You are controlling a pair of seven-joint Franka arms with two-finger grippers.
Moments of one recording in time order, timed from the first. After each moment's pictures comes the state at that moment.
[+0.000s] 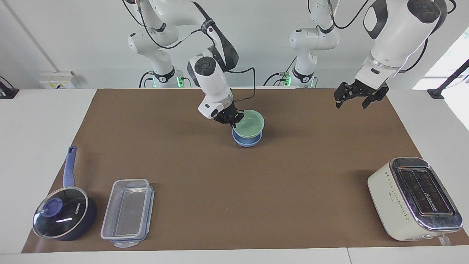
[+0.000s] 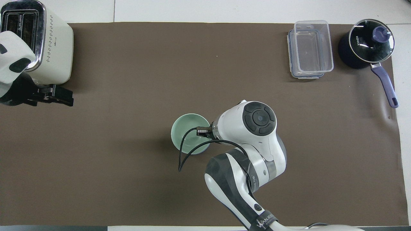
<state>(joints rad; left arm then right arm) -0.06 0.00 -0.09 -1.61 -0.01 1.55 -0.05 0.56 0.17 0.04 -2.02 0.32 2.28 0.48</state>
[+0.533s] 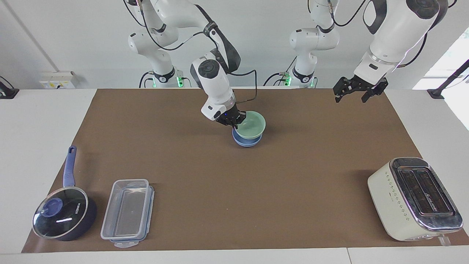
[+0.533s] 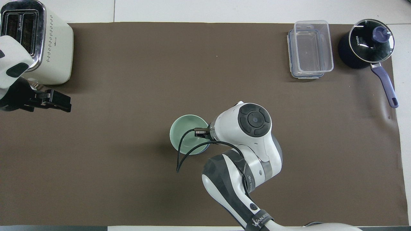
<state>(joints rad) -0.06 -0.01 -0.10 -1.61 0.00 1.51 -0.05 0.57 0.19 0.04 -2.02 0.31 2.30 0.48</state>
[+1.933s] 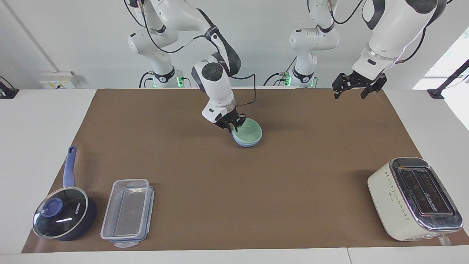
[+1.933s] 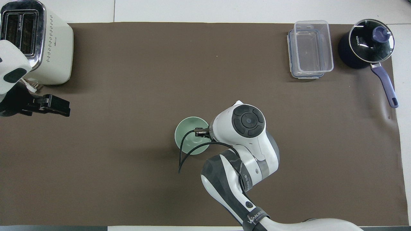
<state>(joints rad) -0.06 -0.04 -0.10 -1.63 0.00 1.50 -0.05 0.57 0.21 0.04 -2.02 0.24 2.30 0.48</state>
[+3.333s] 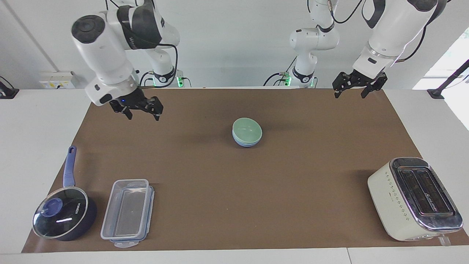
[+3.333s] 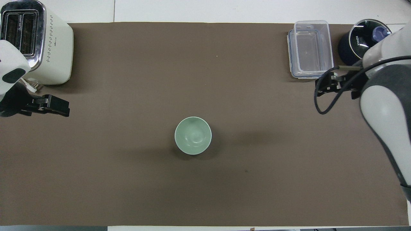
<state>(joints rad) -0.06 -0.05 -0.10 -1.63 0.00 1.50 -0.05 0.05 0.10 0.01 -1.54 0.01 1.55 0.18</state>
